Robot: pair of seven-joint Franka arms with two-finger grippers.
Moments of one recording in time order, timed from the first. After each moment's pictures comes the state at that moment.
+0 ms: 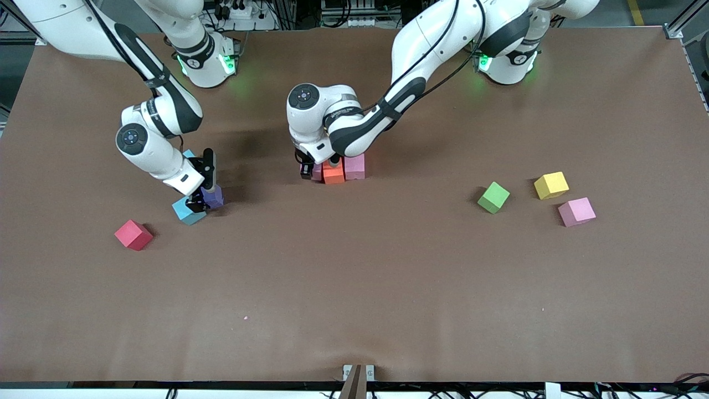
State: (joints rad) left arm -0.75 1.00 -0.43 -1.27 0.44 2.30 -2.74; right arm -0.51 0.33 0.57 -2.44 -0.32 2.71 -1.36
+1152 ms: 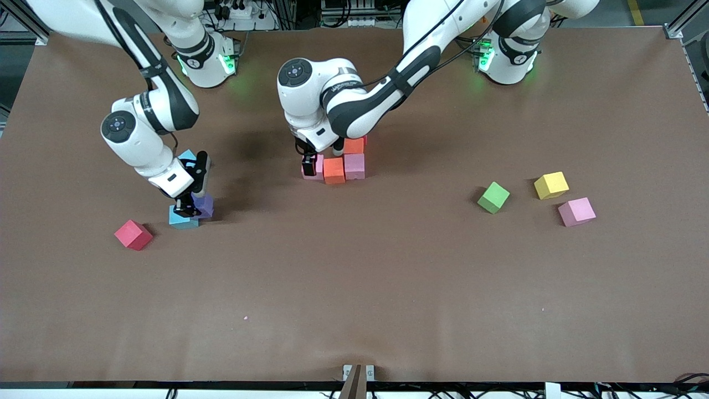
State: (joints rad) left arm -0.72 0.83 -0.43 -1.25 0.41 2.04 -2.71; right arm -0.45 0.20 0.59 -2.38 -0.21 2.70 -1.25
